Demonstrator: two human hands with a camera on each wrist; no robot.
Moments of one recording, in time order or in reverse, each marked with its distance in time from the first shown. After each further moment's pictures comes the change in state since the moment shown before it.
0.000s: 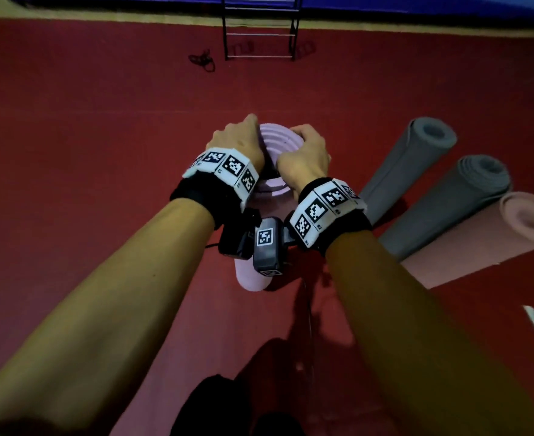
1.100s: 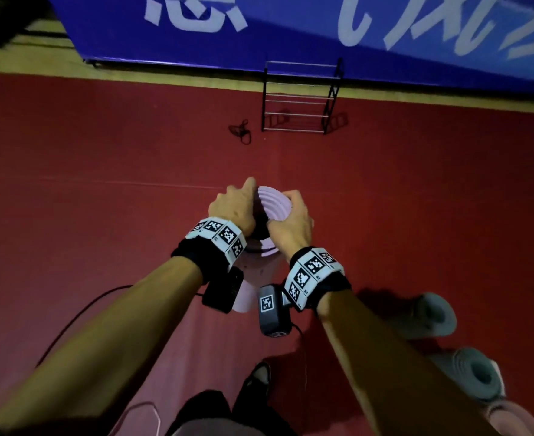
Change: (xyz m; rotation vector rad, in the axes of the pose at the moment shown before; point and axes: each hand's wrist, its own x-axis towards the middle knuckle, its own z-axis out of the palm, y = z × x) left_hand 0.279 0.034 -0.298 0.116 -0.091 -0.117; right_hand 0.229 -0.330 0.043 0.015 -0.179 -0.054
